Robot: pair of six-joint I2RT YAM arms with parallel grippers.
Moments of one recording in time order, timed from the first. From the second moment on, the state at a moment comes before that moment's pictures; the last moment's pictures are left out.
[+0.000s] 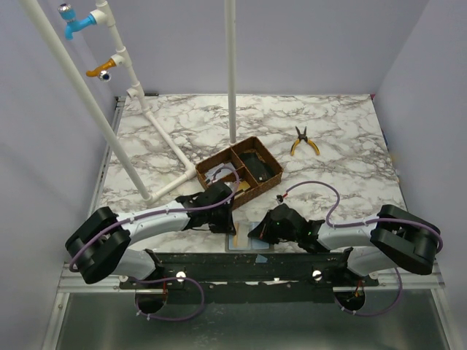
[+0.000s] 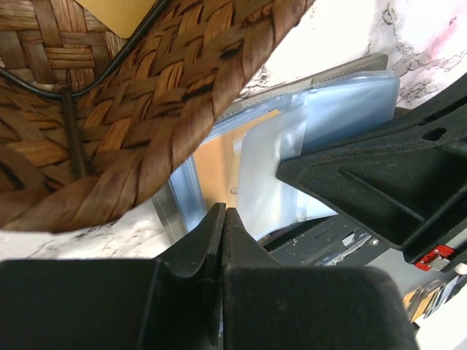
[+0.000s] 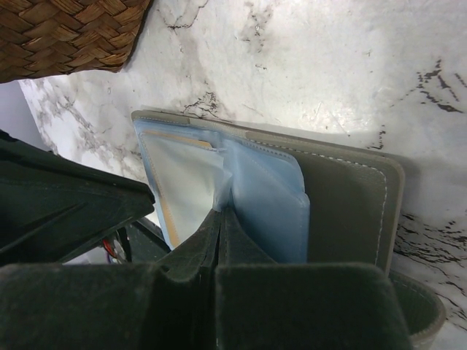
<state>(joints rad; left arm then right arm) -0.88 1.33 0.63 -0.30 0.19 -0.84 1.04 1.38 0.32 0.36 0.03 1.28</state>
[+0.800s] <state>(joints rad) -0.93 1.42 0.64 -0.21 0.19 -0.83 1.03 1.40 0.32 0.38 0.03 1.28</state>
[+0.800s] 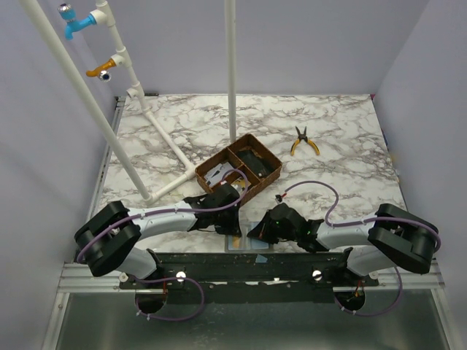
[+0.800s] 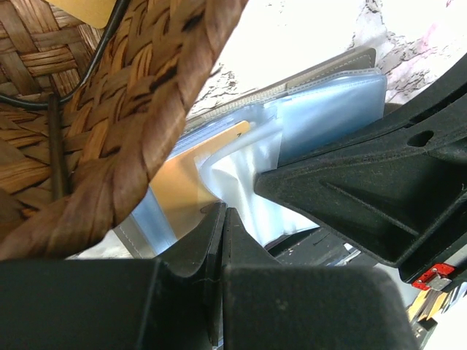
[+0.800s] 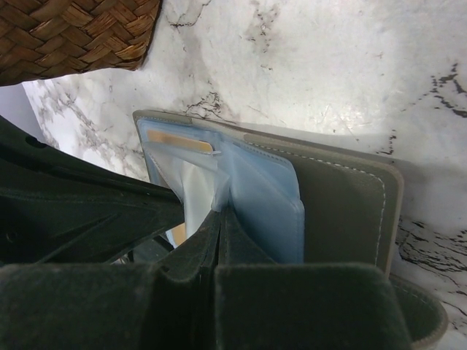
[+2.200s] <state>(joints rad) -0.96 1.48 0.73 -0.22 0.20 -0.82 1.03 1.16 0.57 -0.29 0.22 1.14</state>
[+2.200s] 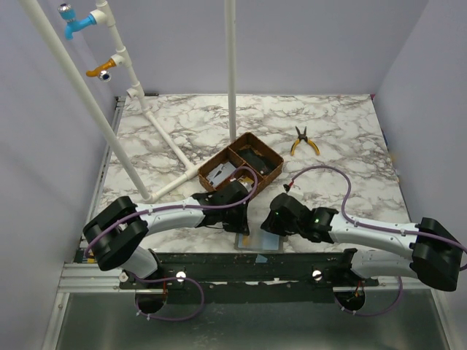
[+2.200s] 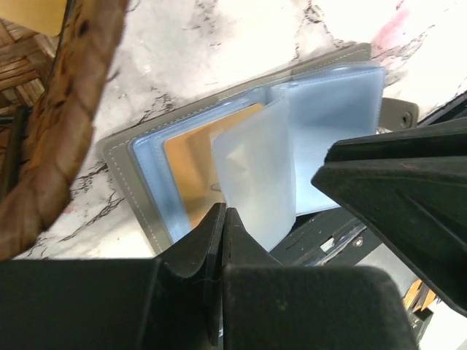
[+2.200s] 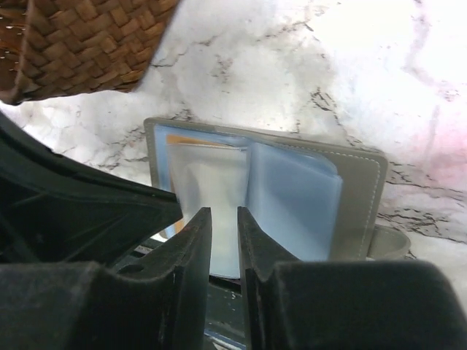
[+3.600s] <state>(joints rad) -1.01 1.56 0.85 -0.23 0.24 -0.80 1.03 1.06 0.57 -0.58 0.35 1.18</state>
